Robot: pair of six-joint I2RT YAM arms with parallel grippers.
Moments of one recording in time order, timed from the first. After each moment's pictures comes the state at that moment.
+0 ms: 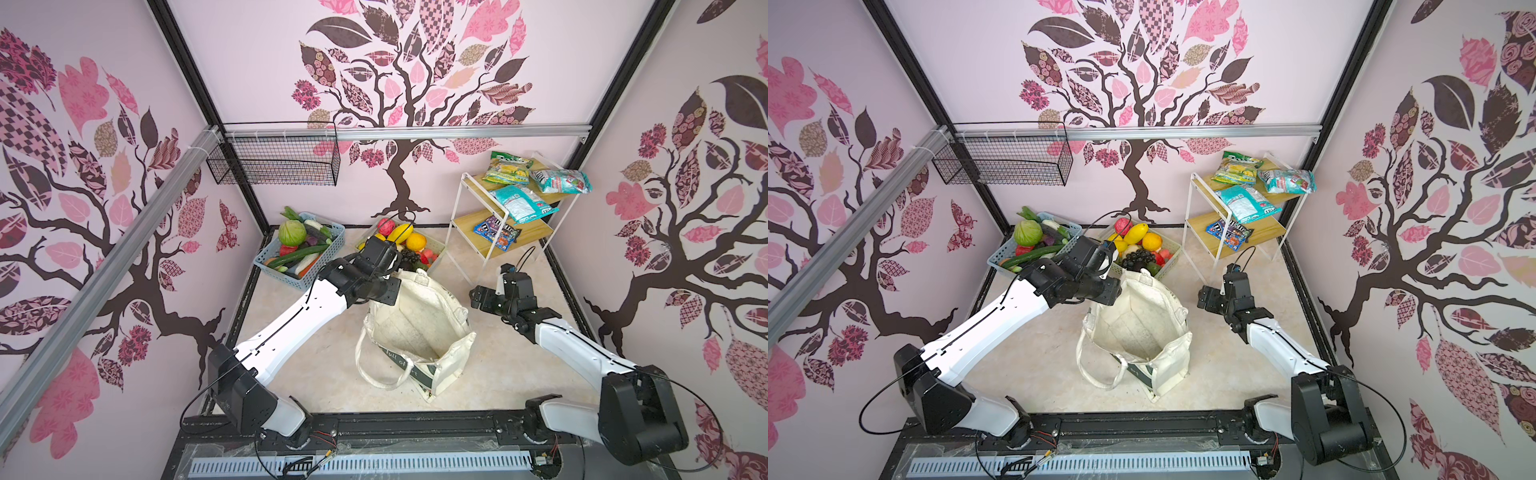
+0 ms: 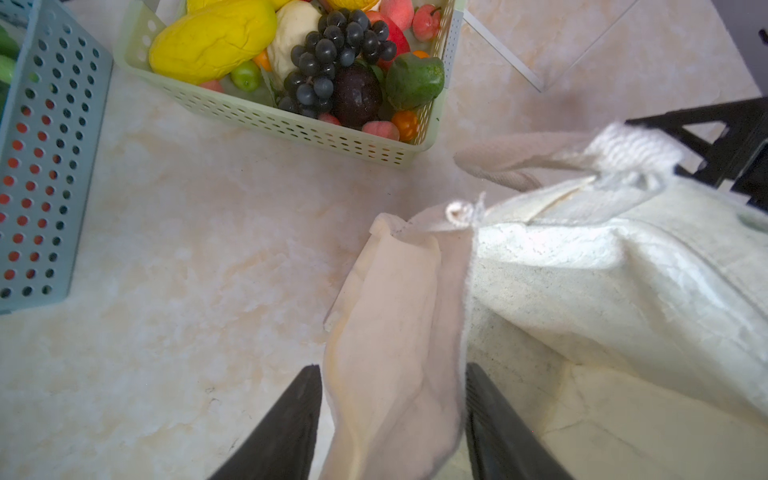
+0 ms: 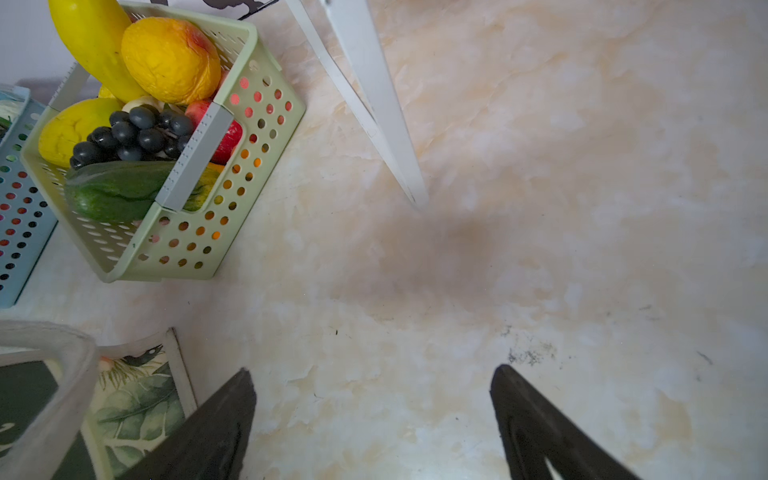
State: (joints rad) left arm -0.69 1.50 1.50 -0.97 -0.10 -0.26; right arm 0.20 1.24 0.65 -0.12 -0.06 0.45
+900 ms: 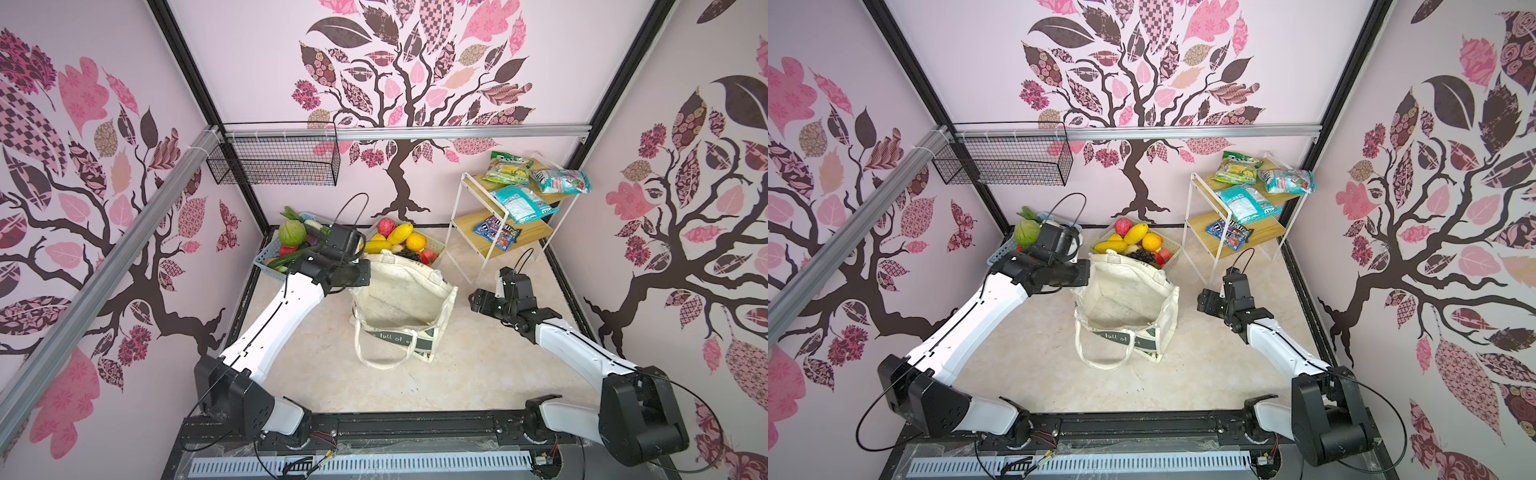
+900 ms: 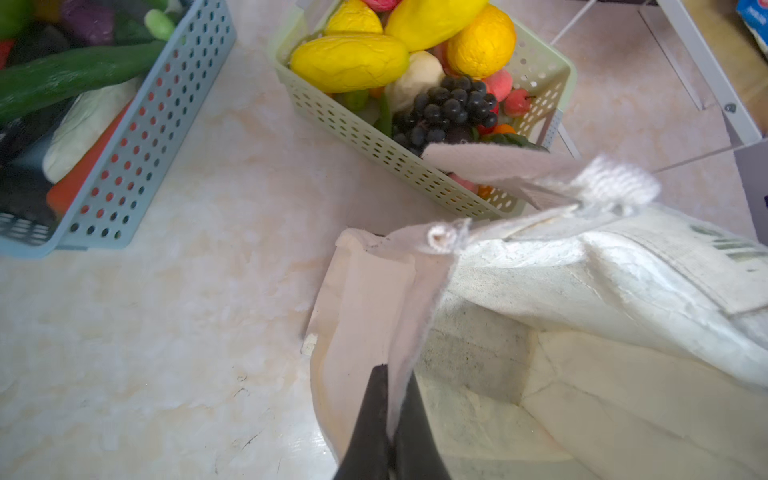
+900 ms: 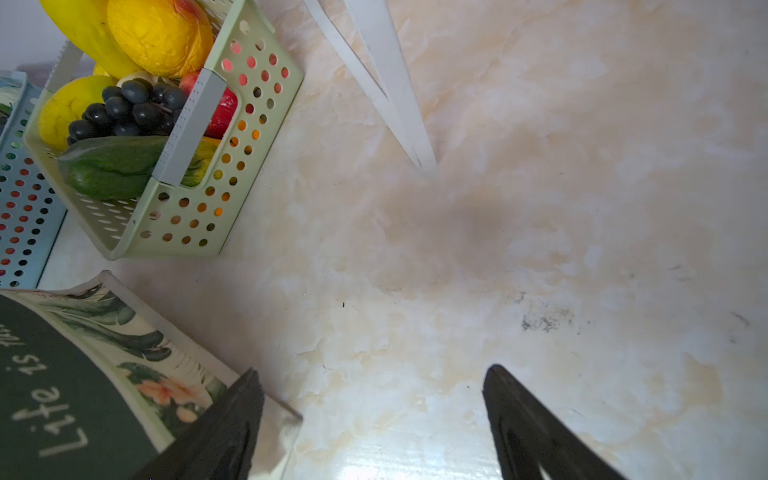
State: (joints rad) left arm -0.39 1.42 1.44 -0.93 -0.01 -0.35; right arm 0.20 1.24 0.65 -0.18 -0.11 0.49
